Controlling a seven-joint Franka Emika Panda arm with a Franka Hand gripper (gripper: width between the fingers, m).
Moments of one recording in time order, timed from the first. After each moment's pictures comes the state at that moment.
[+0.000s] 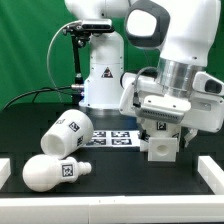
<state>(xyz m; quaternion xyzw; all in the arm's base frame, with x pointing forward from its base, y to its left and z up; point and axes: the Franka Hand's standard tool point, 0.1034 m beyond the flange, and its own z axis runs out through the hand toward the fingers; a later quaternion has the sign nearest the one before) 0.463 0.087 0.038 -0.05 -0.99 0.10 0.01</state>
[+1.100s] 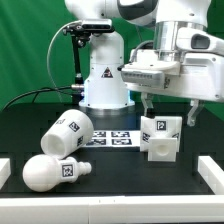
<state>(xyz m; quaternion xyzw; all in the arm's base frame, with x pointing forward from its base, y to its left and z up) 0.519 0.088 0.097 -0.52 -0.85 0.01 -0.10</state>
